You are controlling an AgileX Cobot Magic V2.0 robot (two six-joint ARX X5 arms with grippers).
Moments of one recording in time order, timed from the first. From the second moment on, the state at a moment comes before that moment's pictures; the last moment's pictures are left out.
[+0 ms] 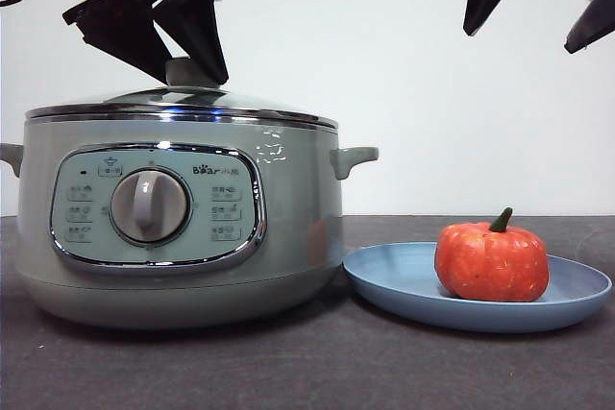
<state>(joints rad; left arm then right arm) -0.52 1.37 1.15 -0.53 0.06 0.00 0.51 1.04 0.98 -0.63 0.13 0.11</state>
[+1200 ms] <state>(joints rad) -0.52 0.77 0.95 -0.56 -0.16 0.04 0.53 0.52 0.65 -0.31 0.13 0.05</state>
